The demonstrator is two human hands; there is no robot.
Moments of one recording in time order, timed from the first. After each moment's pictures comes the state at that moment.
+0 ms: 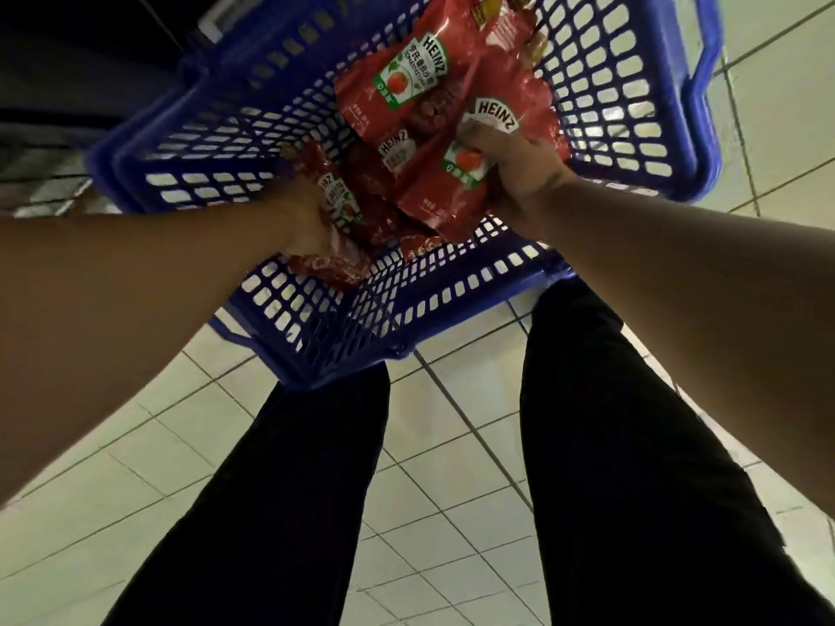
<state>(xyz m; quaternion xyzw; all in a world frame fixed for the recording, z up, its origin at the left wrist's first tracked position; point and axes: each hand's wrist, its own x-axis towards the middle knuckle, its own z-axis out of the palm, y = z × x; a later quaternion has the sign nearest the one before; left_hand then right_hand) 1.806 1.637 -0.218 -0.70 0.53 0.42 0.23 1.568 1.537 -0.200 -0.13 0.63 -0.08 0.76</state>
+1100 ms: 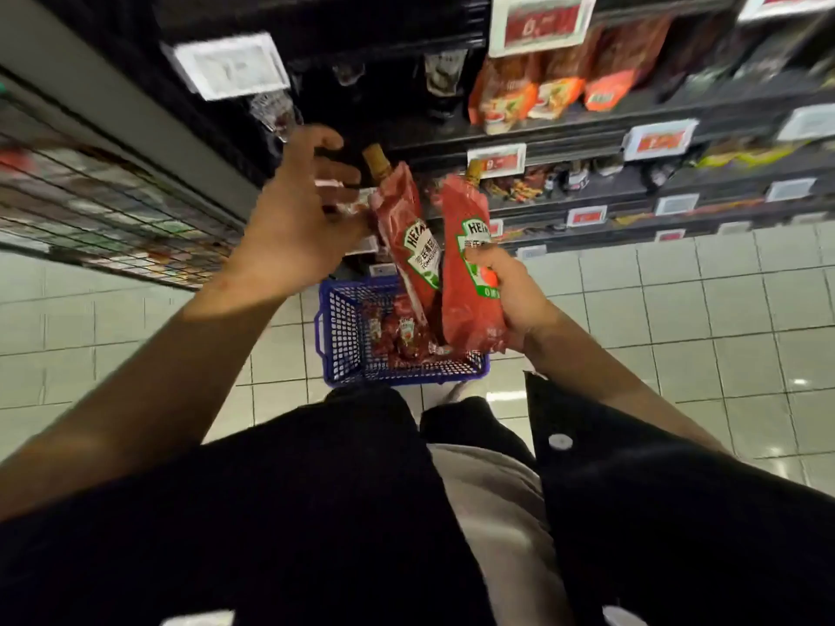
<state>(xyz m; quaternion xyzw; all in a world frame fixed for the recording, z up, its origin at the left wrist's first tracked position) 1.731 1.568 0.498 -0.81 0.30 0.29 -0.42 1.533 1.435 0.424 -0.31 0.40 0.03 0.86</state>
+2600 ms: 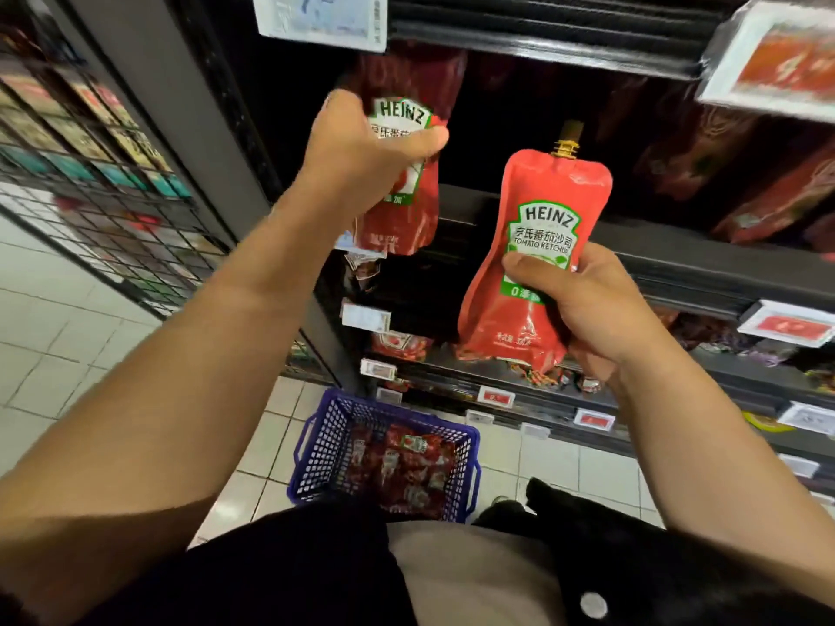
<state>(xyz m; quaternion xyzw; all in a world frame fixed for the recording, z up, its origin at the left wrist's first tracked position) 1.843 1.486 0.605 -0.78 0.17 0.06 -0.60 1.637 1.337 0.578 -0.61 0.24 -0.08 0.75</state>
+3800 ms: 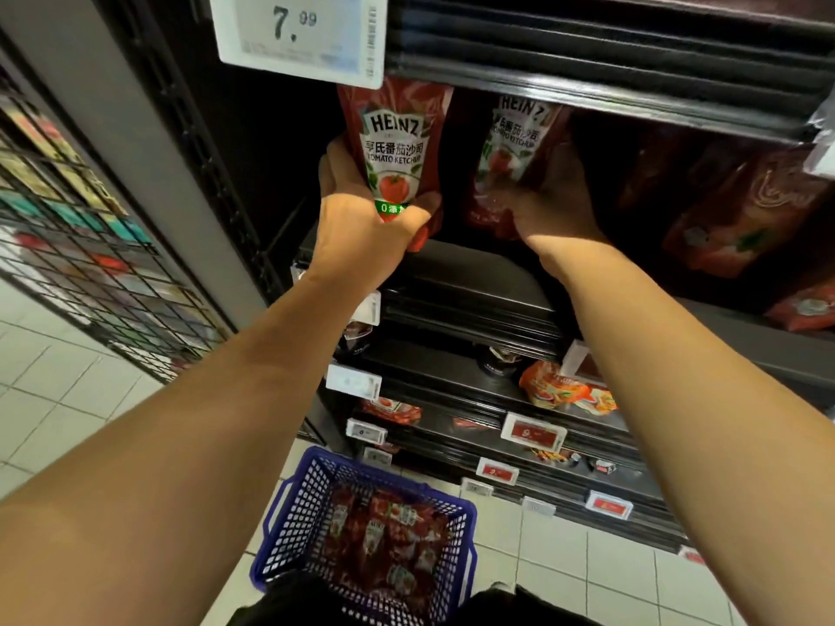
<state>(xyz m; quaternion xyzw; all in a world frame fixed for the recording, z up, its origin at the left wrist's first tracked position) 1.874 1.454 0.543 -0.78 0.14 -0.07 -0.60 1.830 1.261 0.547 -0.77 0.18 -0.26 0.56</state>
